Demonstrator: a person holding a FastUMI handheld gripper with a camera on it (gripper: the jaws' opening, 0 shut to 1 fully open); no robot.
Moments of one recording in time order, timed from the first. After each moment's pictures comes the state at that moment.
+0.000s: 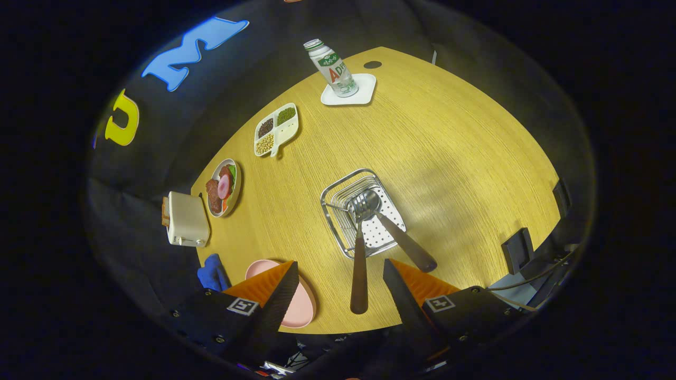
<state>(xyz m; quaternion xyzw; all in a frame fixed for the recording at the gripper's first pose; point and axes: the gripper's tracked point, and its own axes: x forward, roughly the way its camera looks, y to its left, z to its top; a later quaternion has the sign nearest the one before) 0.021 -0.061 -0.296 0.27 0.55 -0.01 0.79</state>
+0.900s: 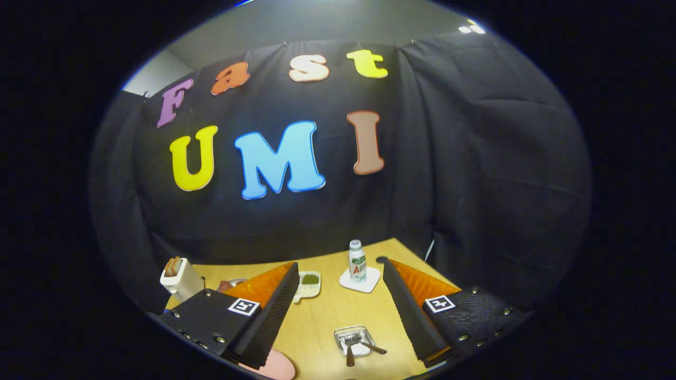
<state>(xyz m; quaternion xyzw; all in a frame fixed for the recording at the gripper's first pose) 0.060 -0.093 -0.021 0.04 0.05 -0.09 0.99</state>
